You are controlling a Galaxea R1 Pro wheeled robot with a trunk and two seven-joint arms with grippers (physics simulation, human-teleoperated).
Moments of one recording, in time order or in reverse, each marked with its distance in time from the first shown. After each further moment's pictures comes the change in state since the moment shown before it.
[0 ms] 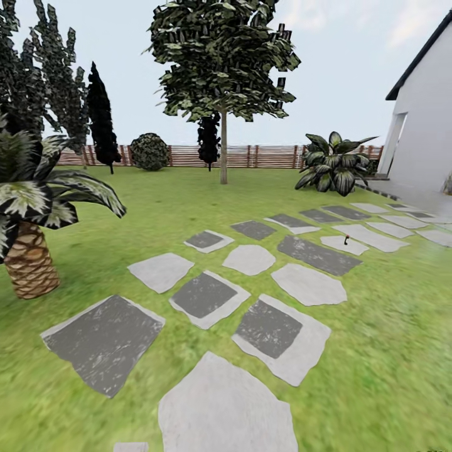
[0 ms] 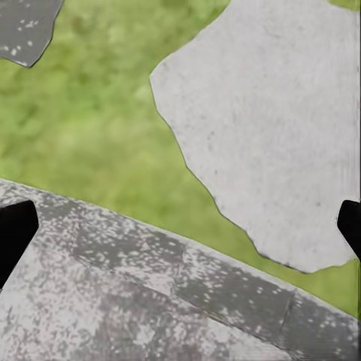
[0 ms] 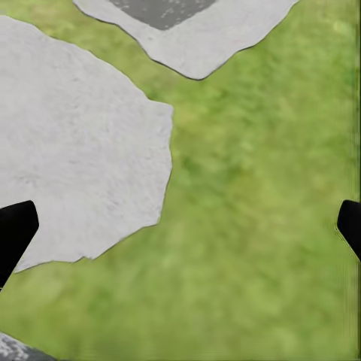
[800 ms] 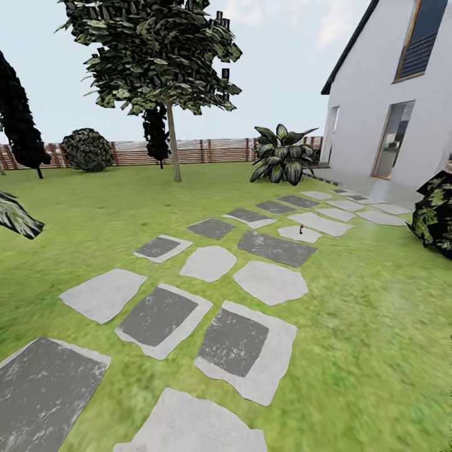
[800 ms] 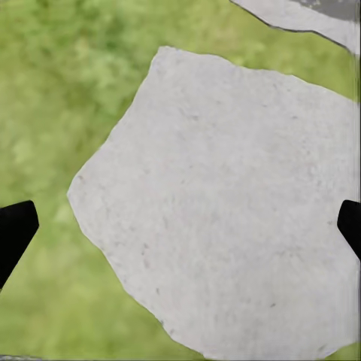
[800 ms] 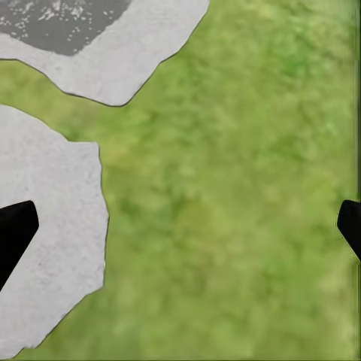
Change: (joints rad) left arm 0.000 0.001 0.000 0.001 -0.003 0.000 0.000; right arm 0.000 0.002 -0.002 0.002 0.000 0.000 0.000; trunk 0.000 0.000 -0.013
